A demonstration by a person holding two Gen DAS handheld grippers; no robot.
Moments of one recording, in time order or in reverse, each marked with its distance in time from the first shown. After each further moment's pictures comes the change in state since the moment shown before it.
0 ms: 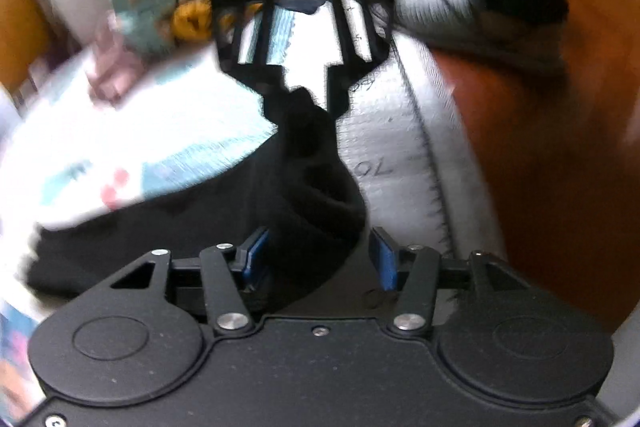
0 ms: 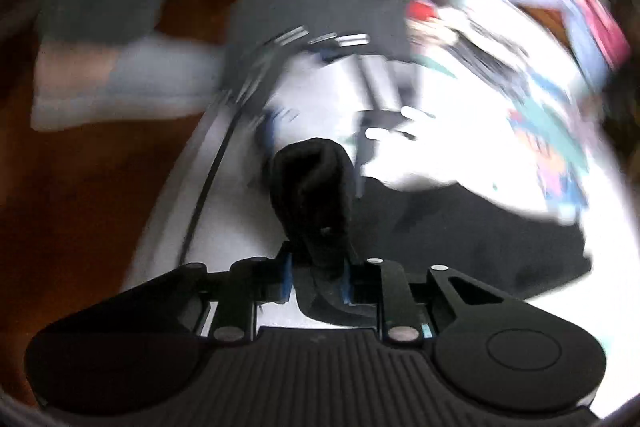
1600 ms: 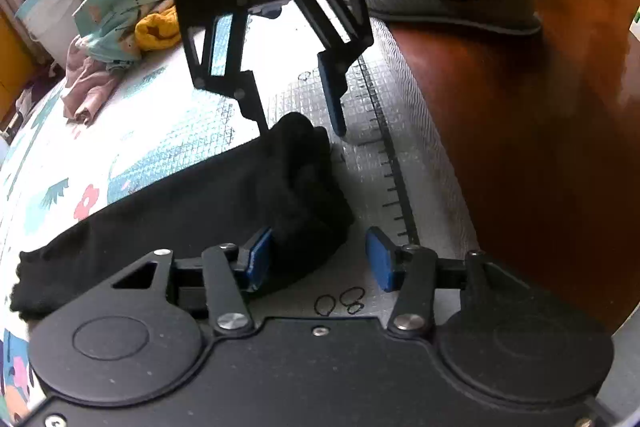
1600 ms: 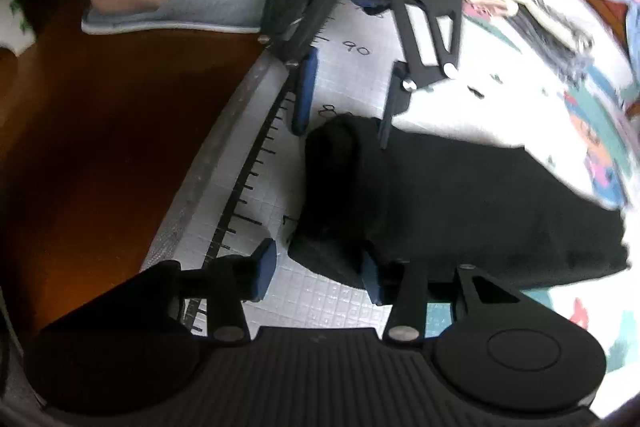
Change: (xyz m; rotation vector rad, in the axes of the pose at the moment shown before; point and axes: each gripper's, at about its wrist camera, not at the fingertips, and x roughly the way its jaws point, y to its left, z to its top) left arm 0.011 -0.032 0.011 0.030 0.019 -0.094; right arm 0.016 0.038 -0.029 -0.229 0.191 0.105
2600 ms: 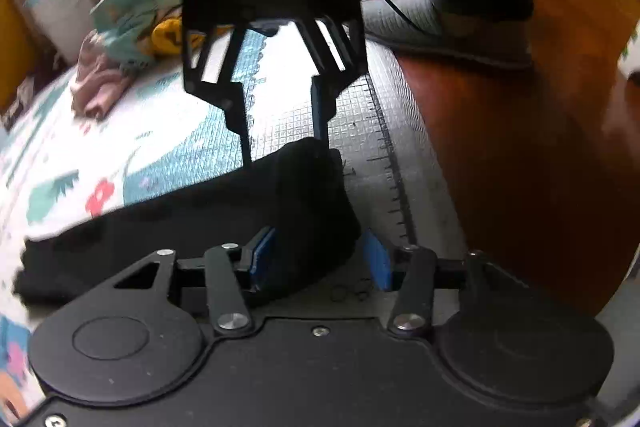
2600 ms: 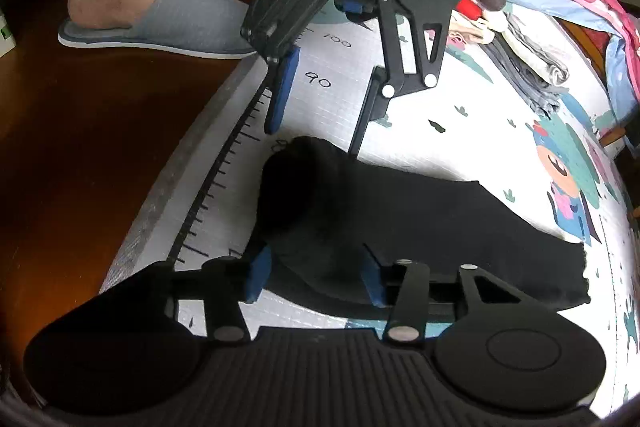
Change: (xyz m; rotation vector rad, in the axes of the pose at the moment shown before) left arm -0.031 0.021 -0.006 -0.098 -0.045 -0.046; right arm -0.012 -0.017 0.015 -0.072 -0.043 -0.096
